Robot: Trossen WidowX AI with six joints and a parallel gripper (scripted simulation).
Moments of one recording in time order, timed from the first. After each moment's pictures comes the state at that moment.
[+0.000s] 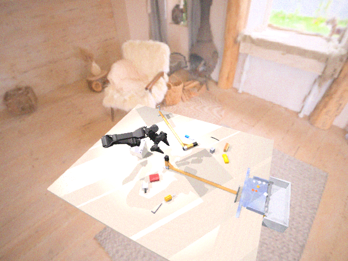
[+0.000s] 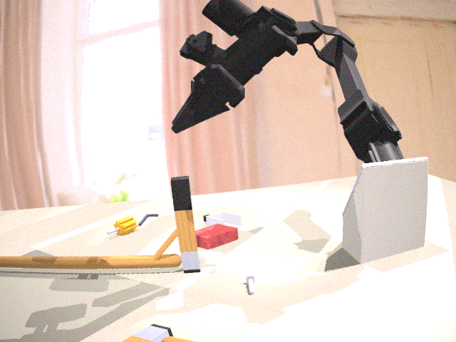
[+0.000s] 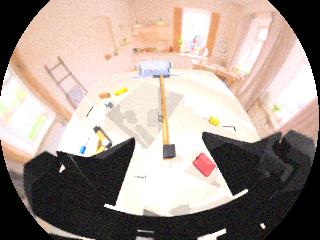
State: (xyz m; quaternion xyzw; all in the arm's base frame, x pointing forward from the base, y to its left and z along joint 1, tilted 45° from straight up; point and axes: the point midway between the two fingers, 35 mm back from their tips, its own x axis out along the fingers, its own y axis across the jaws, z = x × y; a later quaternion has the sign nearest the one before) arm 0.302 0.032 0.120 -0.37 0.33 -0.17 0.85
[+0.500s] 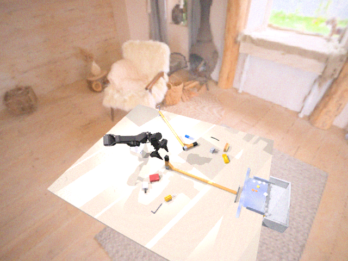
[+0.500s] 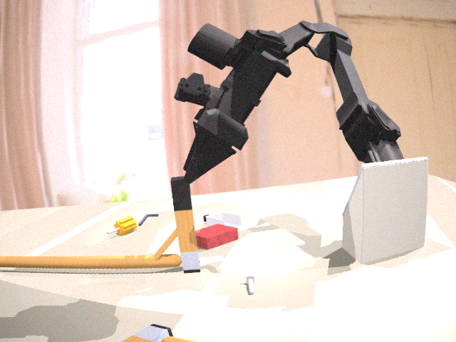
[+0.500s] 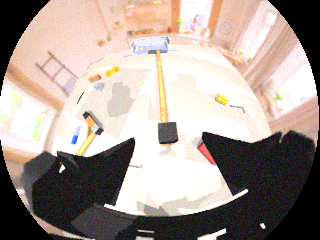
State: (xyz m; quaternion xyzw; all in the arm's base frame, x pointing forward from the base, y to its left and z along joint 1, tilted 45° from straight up) arm 0.292 -0.019 0.079 -0.34 0.41 -0.20 0.82
